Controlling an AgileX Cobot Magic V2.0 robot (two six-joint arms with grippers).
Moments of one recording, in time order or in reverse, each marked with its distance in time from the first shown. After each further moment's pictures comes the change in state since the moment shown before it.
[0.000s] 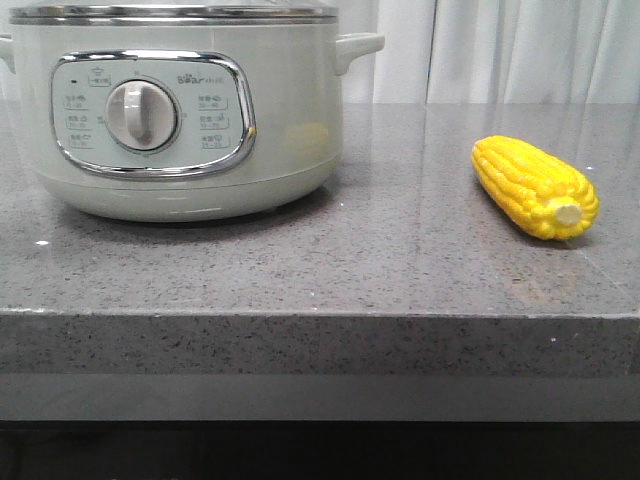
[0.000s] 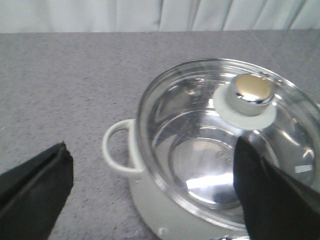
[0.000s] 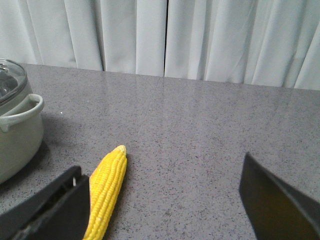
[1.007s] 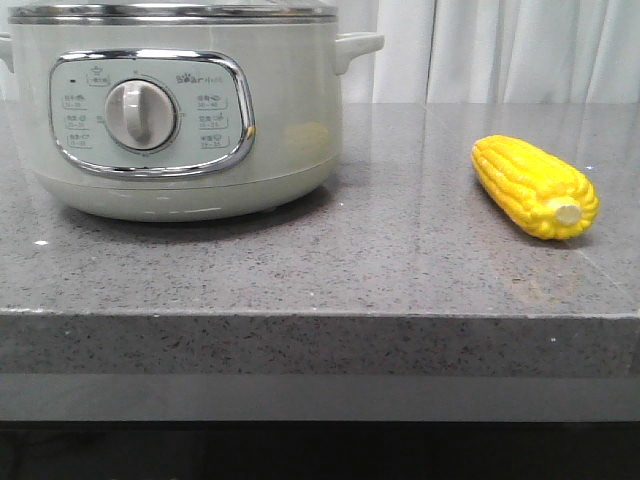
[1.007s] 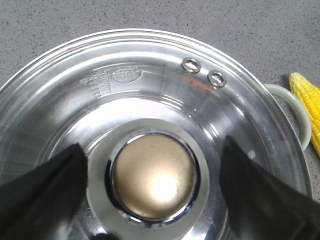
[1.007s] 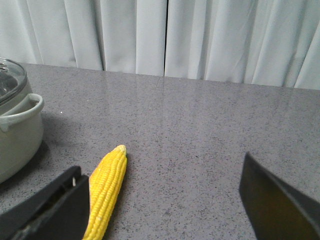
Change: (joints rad) left arm -0.163 0.654 -0.662 -0.032 0.380 0.003; right arm 0.000 0.000 0.000 0.000 0.002 0.000
